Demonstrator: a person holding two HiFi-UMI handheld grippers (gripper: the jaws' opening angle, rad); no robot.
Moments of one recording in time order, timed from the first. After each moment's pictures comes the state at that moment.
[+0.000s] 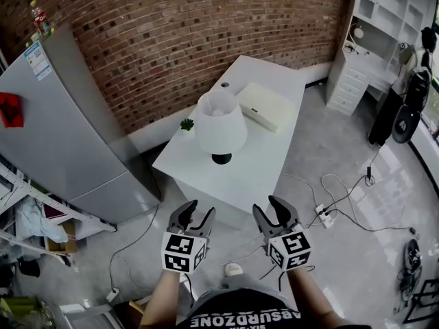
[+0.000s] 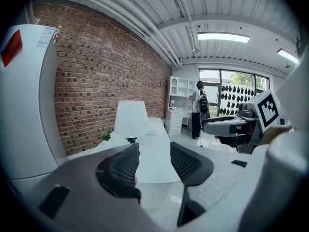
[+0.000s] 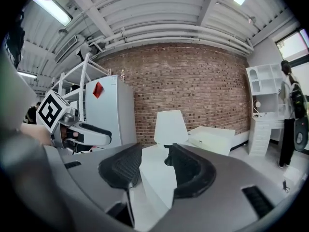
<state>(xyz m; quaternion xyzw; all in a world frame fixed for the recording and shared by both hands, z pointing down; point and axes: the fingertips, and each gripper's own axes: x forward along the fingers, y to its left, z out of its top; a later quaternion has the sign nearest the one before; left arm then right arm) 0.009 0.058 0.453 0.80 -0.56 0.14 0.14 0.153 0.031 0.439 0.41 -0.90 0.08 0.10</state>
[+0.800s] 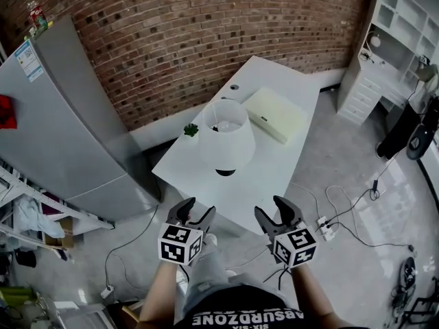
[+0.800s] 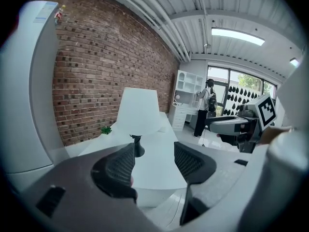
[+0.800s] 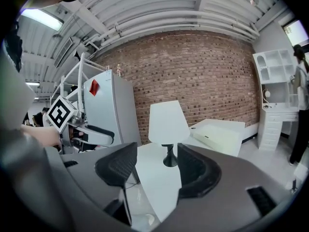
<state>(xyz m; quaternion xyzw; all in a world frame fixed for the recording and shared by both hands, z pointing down) -0.018 -0.034 0.490 0.79 -0.56 0.15 0.20 0.141 -0.065 0.469 0.36 -0.92 0.12 0.13</state>
